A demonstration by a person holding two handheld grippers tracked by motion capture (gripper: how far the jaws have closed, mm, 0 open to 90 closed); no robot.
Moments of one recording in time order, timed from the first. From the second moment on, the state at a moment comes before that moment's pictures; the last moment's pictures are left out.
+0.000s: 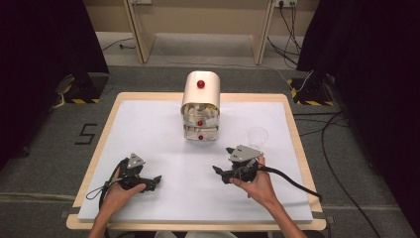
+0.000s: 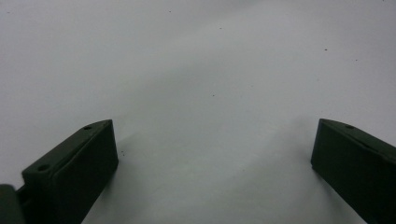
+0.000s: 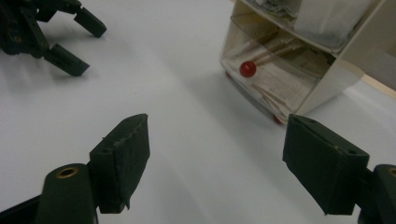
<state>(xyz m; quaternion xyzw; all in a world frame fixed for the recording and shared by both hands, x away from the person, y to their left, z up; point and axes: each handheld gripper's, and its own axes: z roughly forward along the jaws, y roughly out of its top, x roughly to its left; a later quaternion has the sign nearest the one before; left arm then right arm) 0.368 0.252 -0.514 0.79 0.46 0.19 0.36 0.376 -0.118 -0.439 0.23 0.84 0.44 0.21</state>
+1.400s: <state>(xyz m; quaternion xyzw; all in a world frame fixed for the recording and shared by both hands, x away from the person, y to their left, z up) 0.368 0.253 -0.514 0.79 0.46 0.18 0.36 0.455 -0.048 -0.384 0.22 0.81 0.47 0.27</state>
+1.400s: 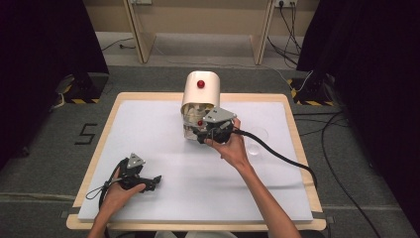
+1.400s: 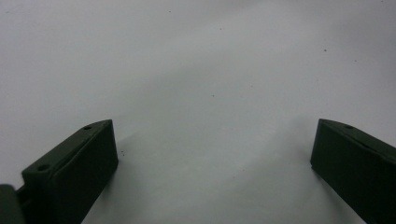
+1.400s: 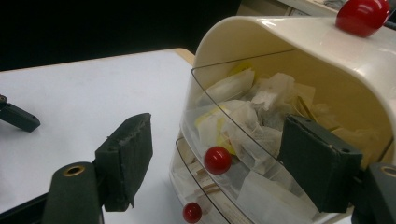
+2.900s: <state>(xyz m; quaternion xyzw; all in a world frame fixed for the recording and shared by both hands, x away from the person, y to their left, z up) 0.368 0.253 -0.514 0.79 0.46 0.18 0.36 0.431 -0.051 -0.387 0.18 0.85 0.44 0.23</state>
